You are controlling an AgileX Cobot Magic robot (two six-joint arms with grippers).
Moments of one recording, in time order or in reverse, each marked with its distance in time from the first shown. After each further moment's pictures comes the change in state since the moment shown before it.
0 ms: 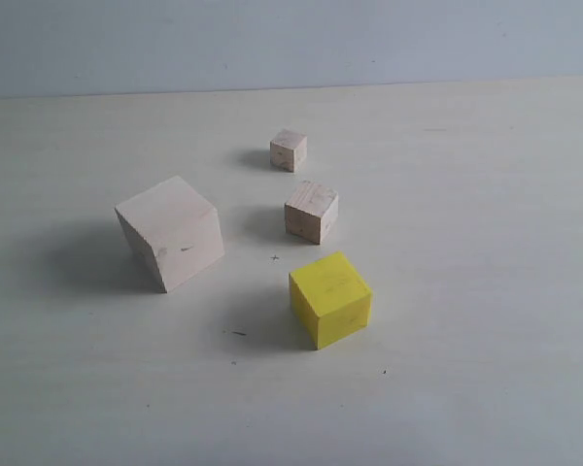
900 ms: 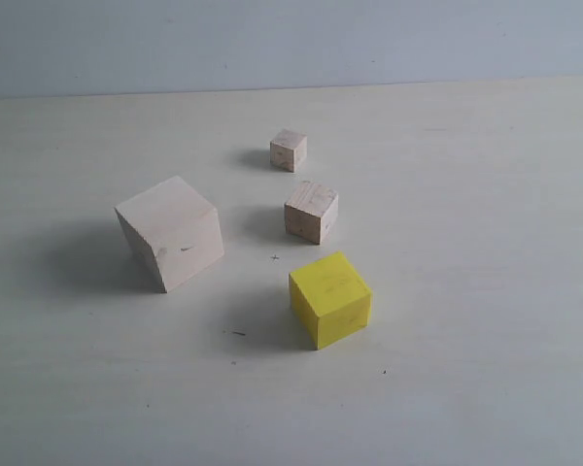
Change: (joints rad) left arm 0.000 0.384 -0.373 0.595 -0.058 -0.620; right arm 0.000 0.000 0.000 -0.004 -0.533 0.000
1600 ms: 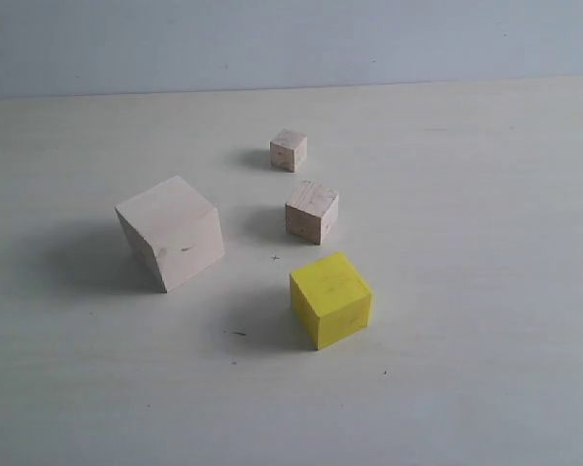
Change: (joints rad) left arm 0.000 0.171 -0.069 0.344 -0.041 -0.507; right arm 0.000 0.000 -0.114 0.010 -0.226 0.223
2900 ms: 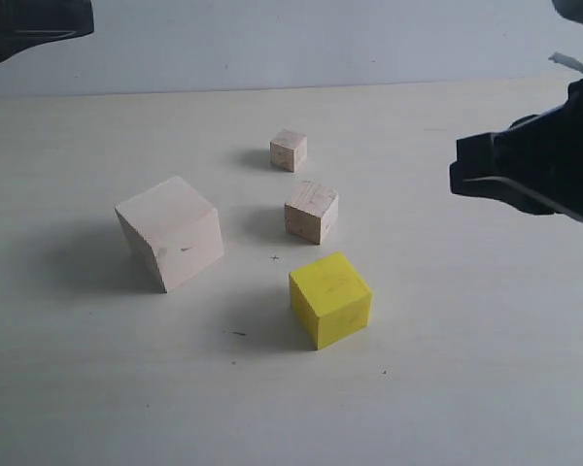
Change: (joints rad) left arm -0.150 0.644 -0.416 0.810 -0.354 -0.683; right arm 0.472 0.997 -0.568 0.328 0.954 -0.194
